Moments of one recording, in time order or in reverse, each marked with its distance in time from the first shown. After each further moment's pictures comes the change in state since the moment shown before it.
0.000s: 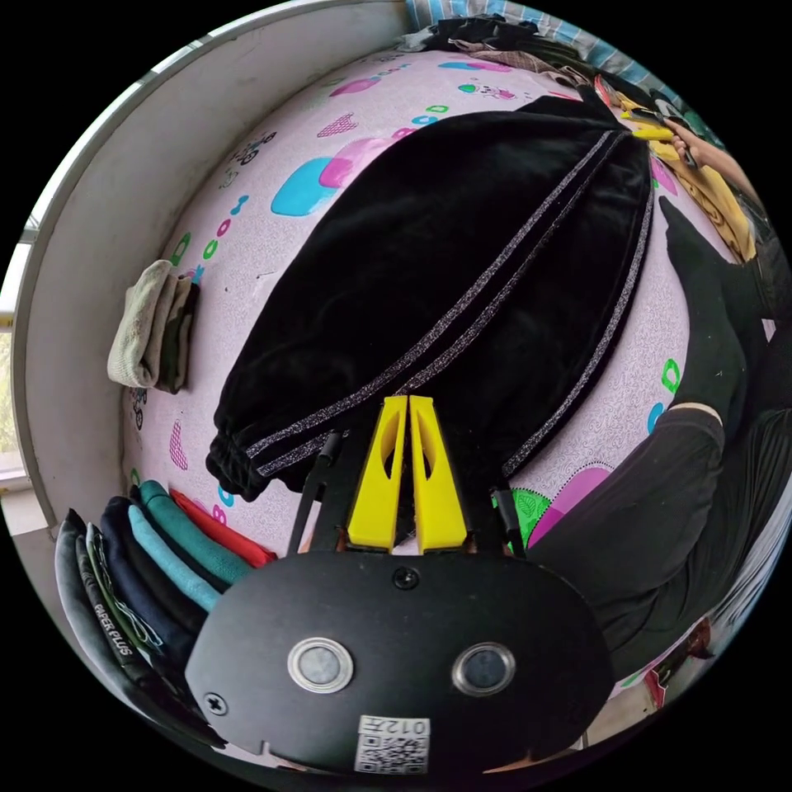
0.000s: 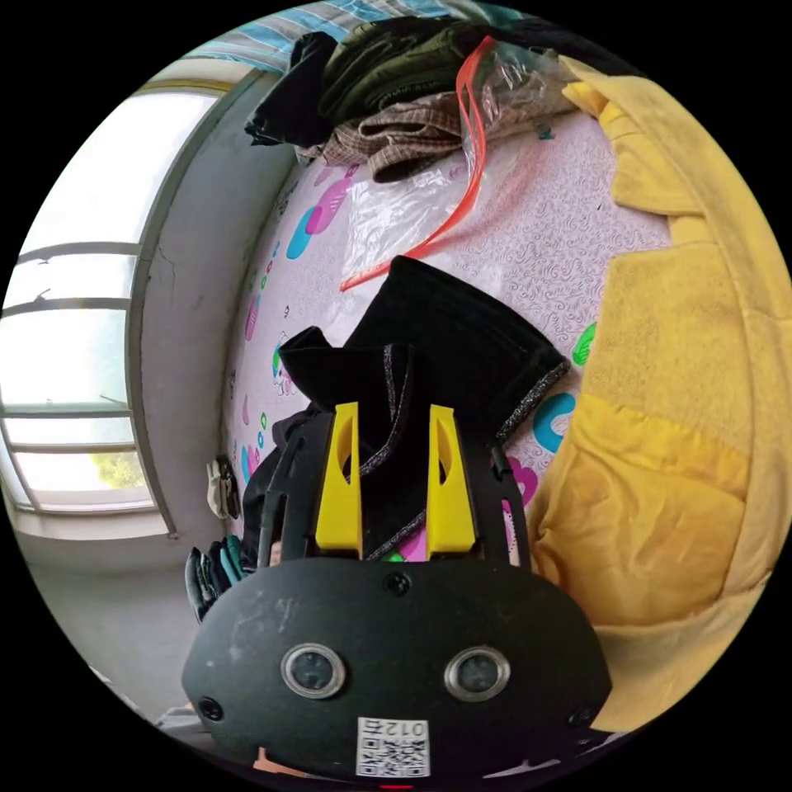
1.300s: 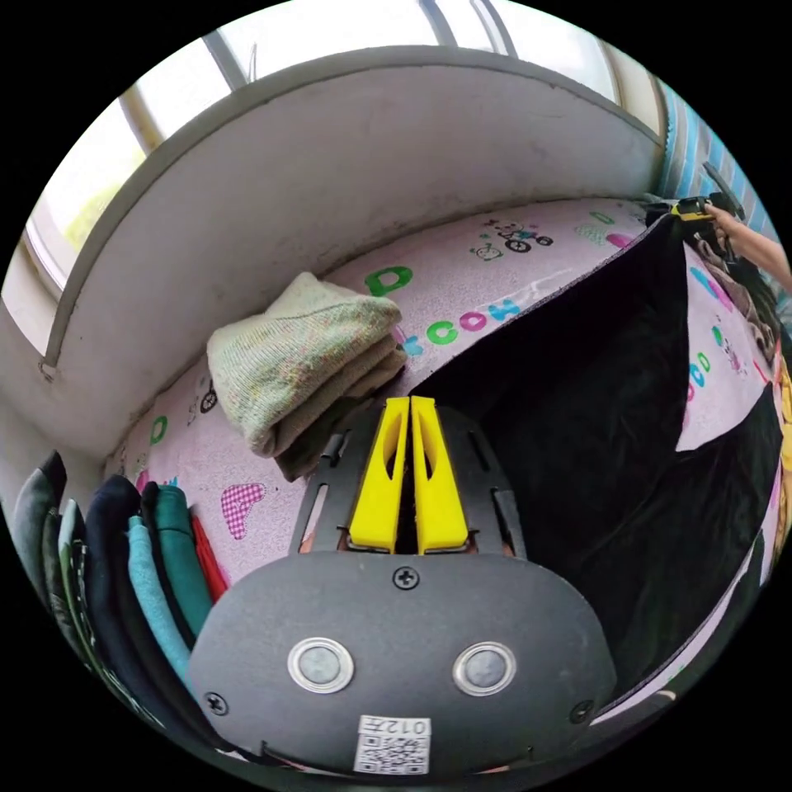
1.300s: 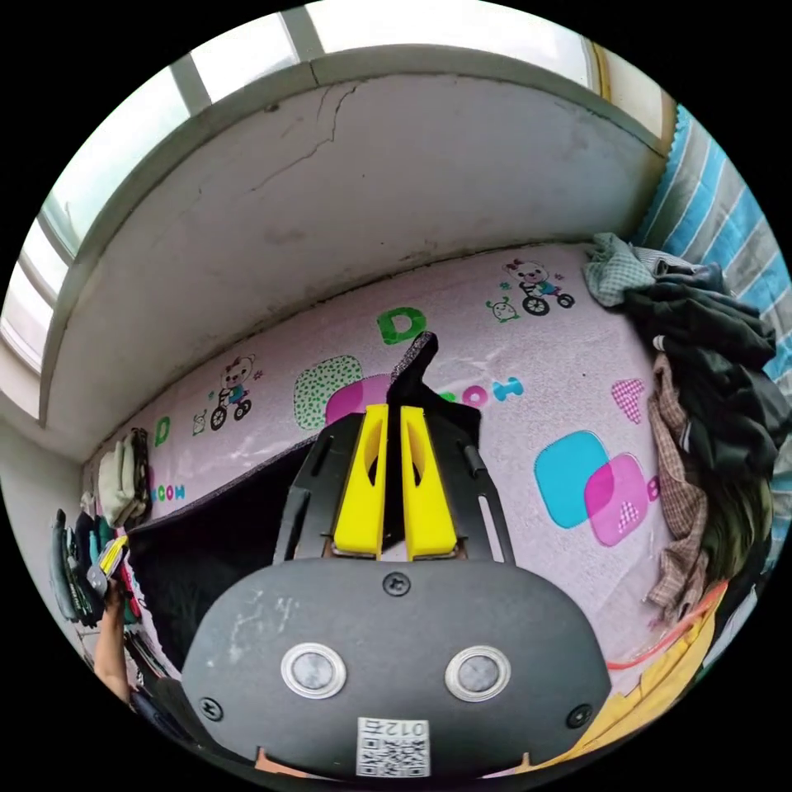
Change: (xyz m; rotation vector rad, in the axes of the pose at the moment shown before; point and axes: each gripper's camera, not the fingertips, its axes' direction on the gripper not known) left arm -0.286 -0.038 0.004 0.317 -0.187 -0.616; right arm -0.527 -0.195 0.443 0.078 0.349 -0.720
